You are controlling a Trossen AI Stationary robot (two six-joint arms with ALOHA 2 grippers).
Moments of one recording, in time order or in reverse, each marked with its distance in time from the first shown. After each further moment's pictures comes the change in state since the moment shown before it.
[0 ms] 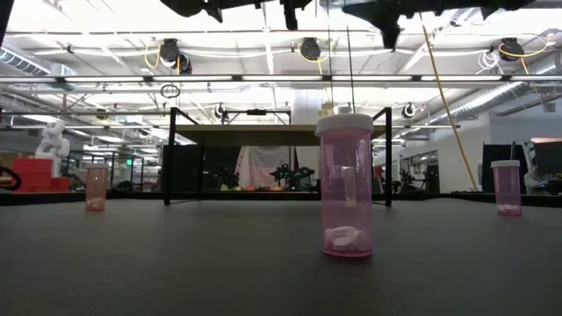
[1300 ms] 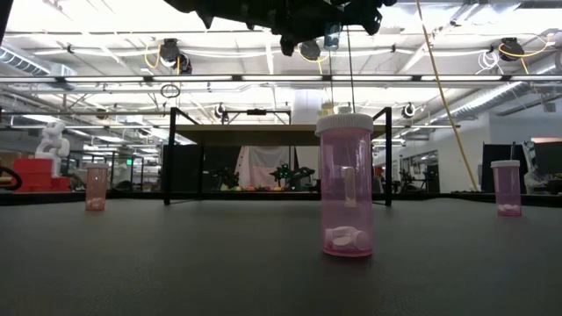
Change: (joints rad) left arm -0.036 0.000 0.000 -0.420 -0.017 0.276; right arm -0.002 0.270 0.505 -0.728 -0.058 -0.208
